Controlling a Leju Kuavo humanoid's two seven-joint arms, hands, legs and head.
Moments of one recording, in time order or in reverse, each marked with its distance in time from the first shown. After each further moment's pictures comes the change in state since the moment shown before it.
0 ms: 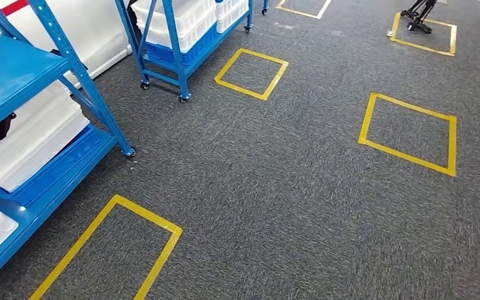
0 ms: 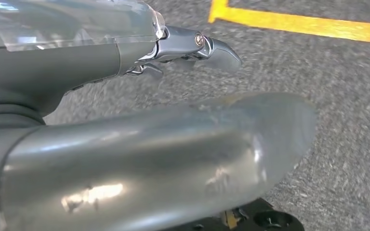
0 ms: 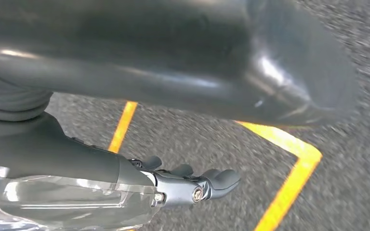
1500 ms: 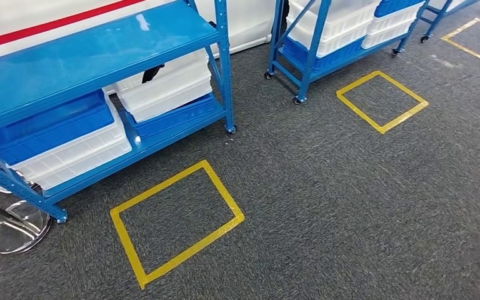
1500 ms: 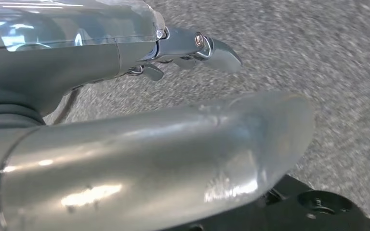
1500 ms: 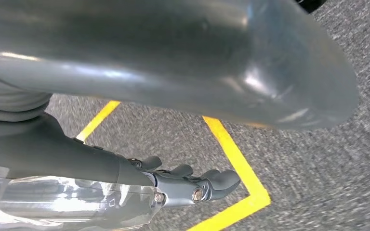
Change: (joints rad) left arm -0.013 -0.035 0.277 -0.001 -0.180 -0.056 0.068; right arm -0.030 -0.011 -0.130 0.141 0.069 -0.016 0.076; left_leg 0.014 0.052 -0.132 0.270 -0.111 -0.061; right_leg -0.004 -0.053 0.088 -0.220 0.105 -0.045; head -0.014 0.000
